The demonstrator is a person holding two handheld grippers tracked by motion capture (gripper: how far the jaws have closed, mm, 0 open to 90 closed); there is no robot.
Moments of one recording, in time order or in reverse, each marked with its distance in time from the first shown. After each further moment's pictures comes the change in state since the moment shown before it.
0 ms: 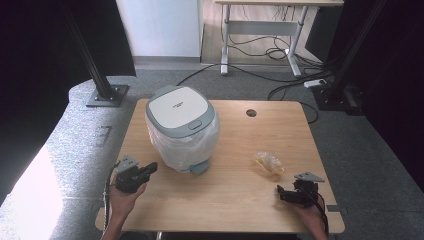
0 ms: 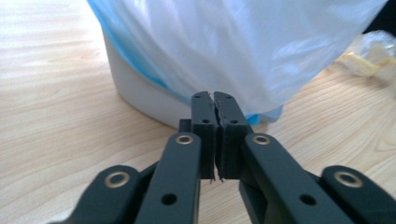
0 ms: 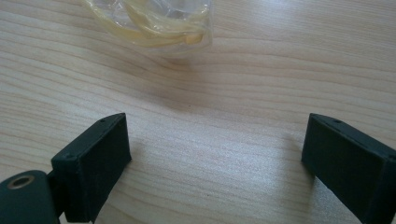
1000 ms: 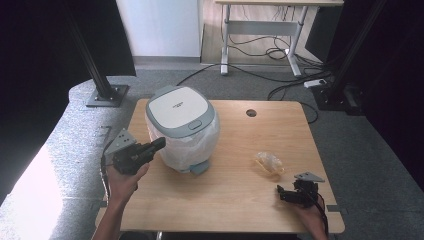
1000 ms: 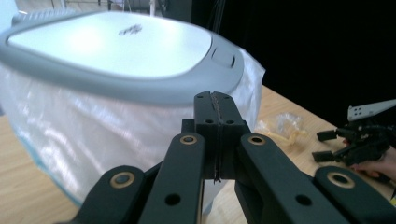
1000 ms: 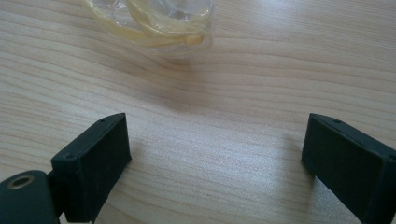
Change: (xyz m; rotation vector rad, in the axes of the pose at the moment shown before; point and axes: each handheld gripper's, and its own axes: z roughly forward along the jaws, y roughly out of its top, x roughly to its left) left arm -0.047 0.101 -0.038 -0.188 -0.133 0.091; right arm 0.000 0.000 0.000 0.000 0.000 0.000
